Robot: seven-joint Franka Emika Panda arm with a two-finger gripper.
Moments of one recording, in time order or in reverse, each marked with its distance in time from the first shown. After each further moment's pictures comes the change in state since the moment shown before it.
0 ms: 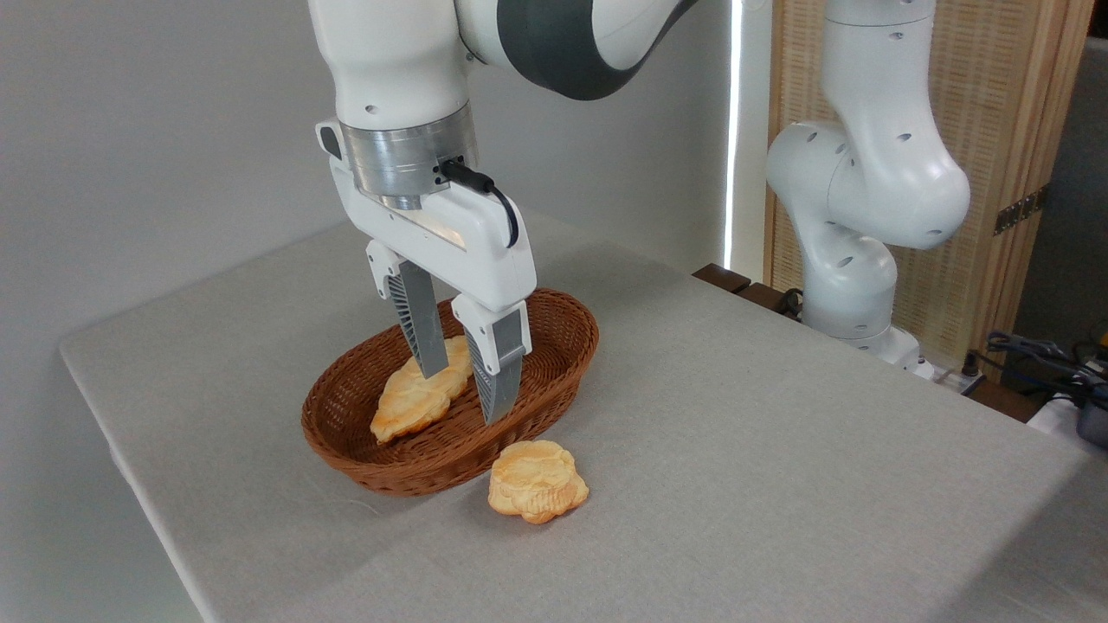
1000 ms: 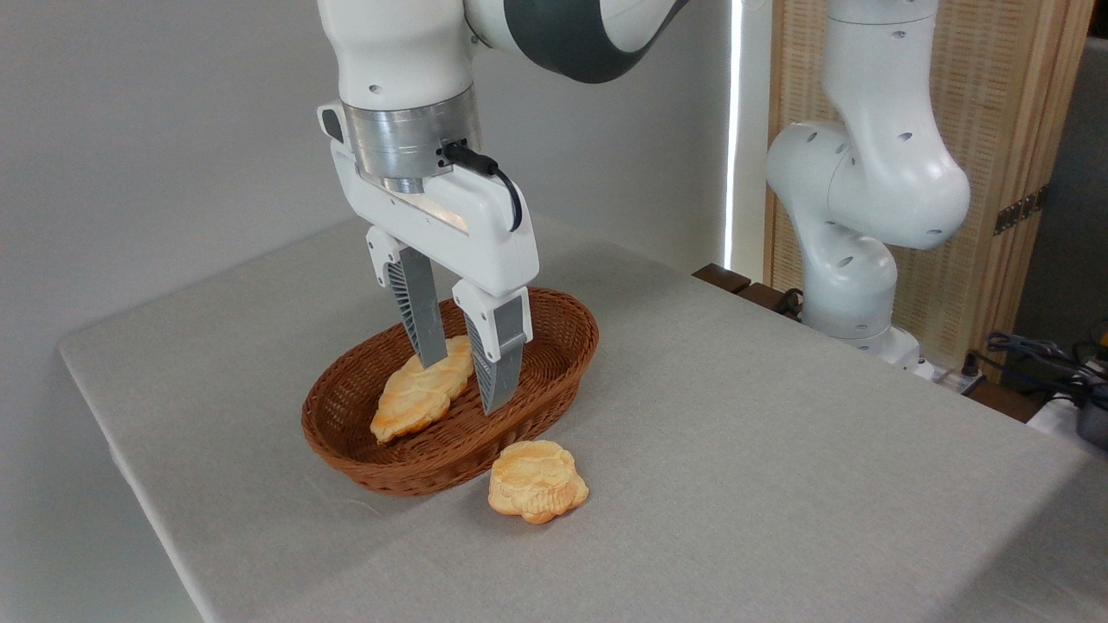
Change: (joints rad) arm 0.001 -0.019 0.000 0.002 0.000 -0.008 0.000
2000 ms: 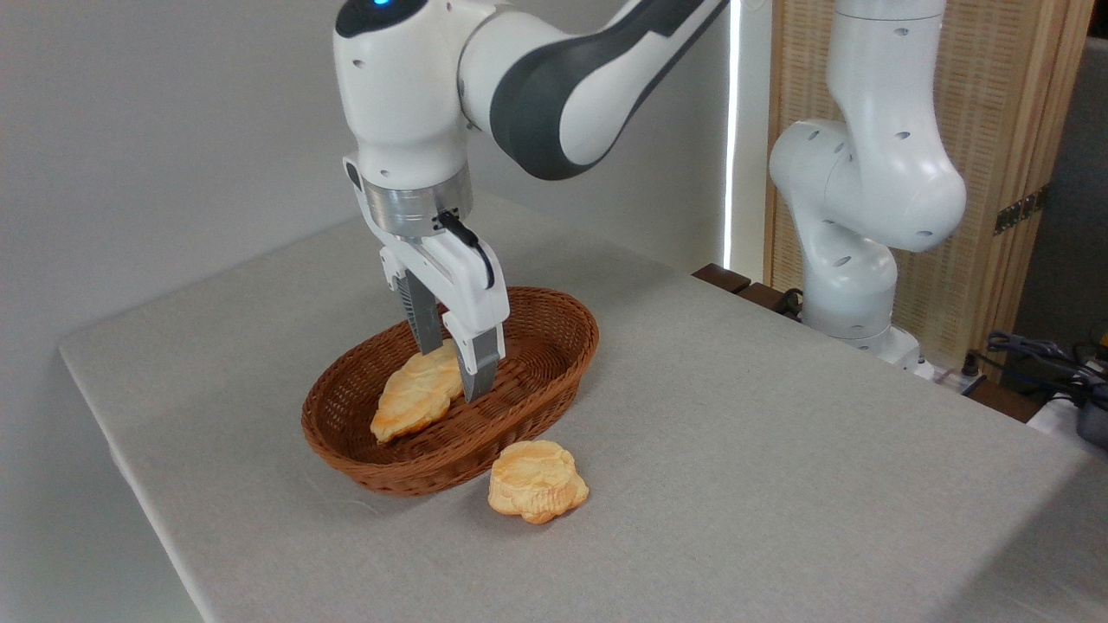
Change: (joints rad) arm -0.097 -0.061 -0.065 -0.289 -0.160 0.200 -0.005
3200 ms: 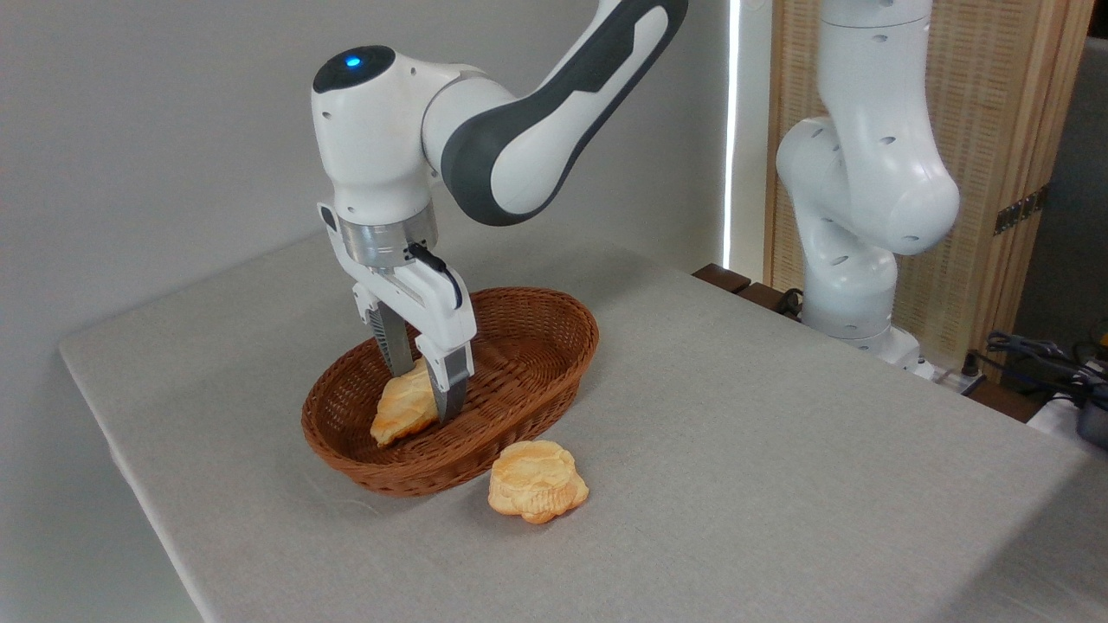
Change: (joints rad) arm -0.135 0.102 -0.002 -0.032 0.066 0.177 -0.216
